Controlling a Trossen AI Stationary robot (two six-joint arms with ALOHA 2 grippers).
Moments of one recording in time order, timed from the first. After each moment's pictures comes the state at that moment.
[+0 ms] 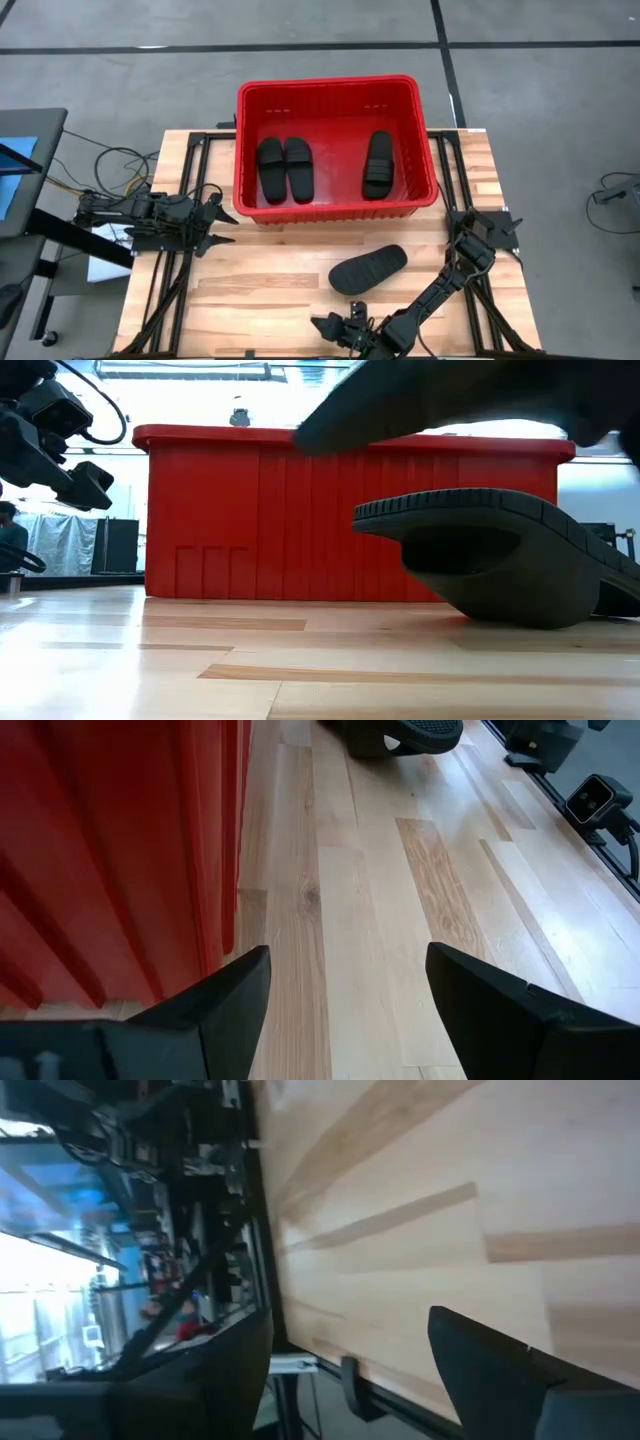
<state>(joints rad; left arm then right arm) -0.10 0.01 0.21 -0.68 0.04 -0.15 0.80 2.26 1.63 -0.23 0.94 2.32</state>
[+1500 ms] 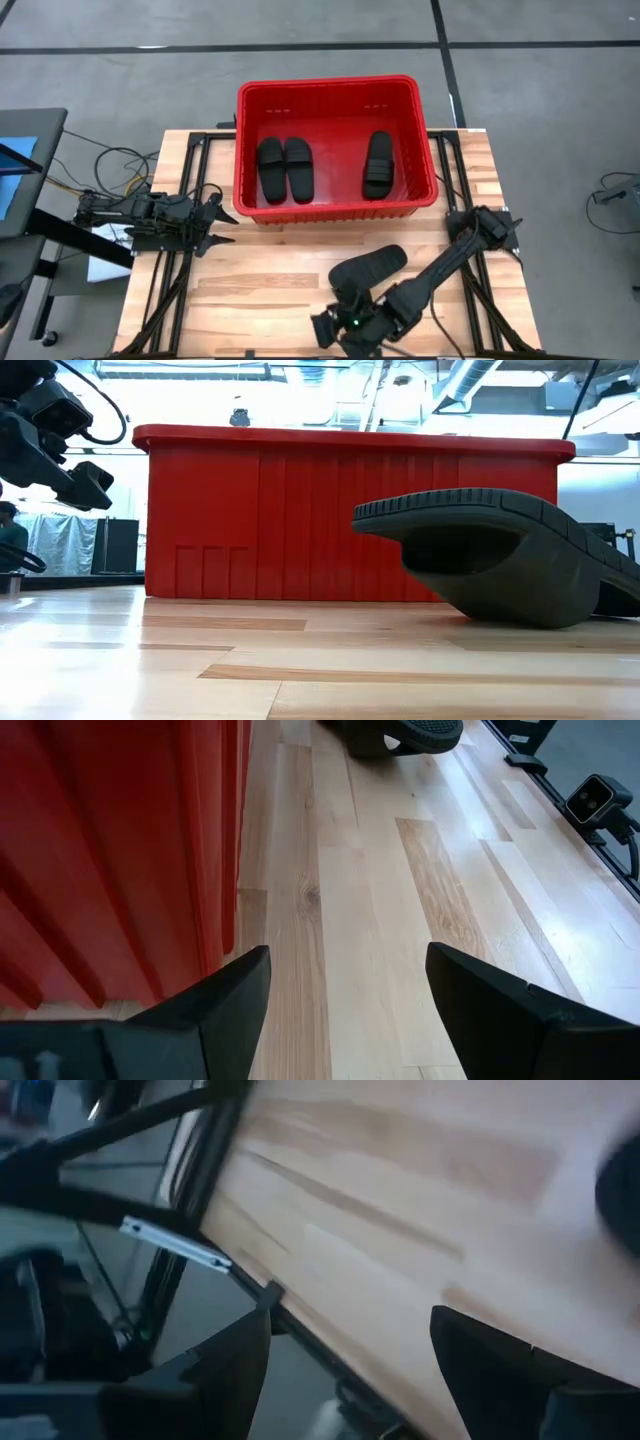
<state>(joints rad) -0.10 0.01 0.21 -0.68 0.04 -0.15 0.70 2.05 1.82 -0.69 0.54 1.60</state>
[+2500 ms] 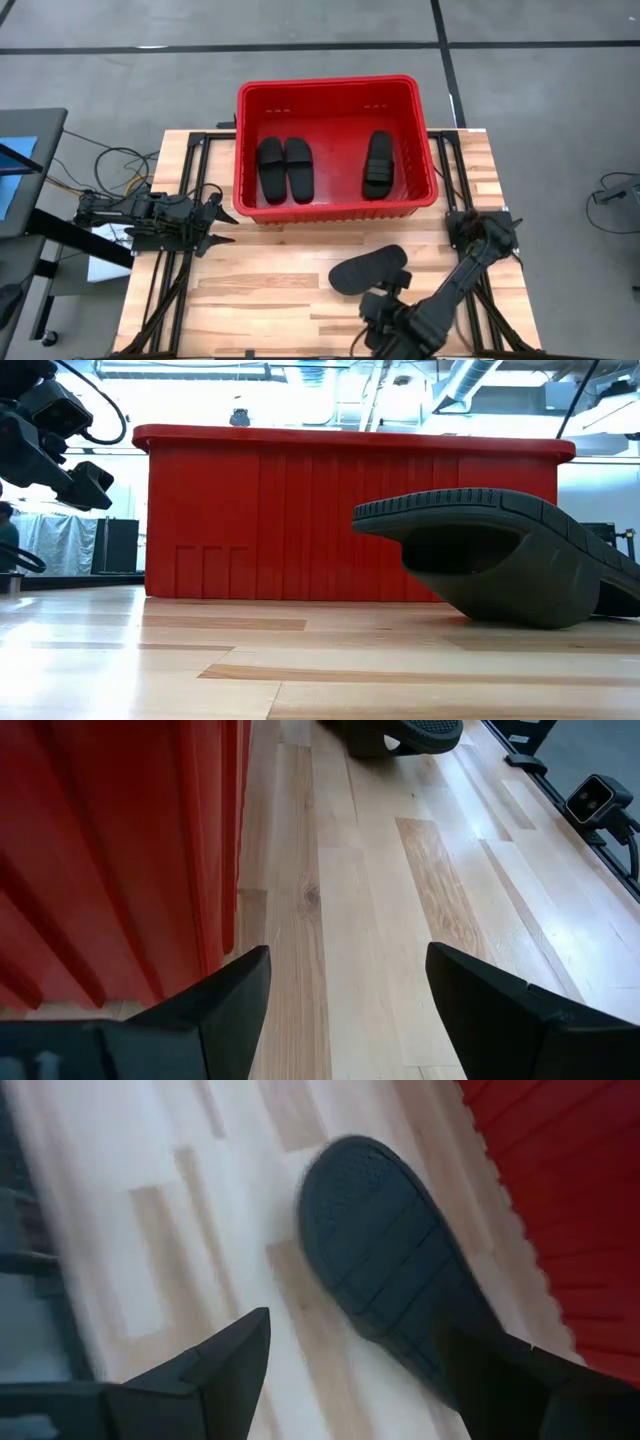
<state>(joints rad) -0.10 0.01 0.21 -0.68 0.04 -0.15 0.81 2.07 1.98 -1.48 0.53 1.07</state>
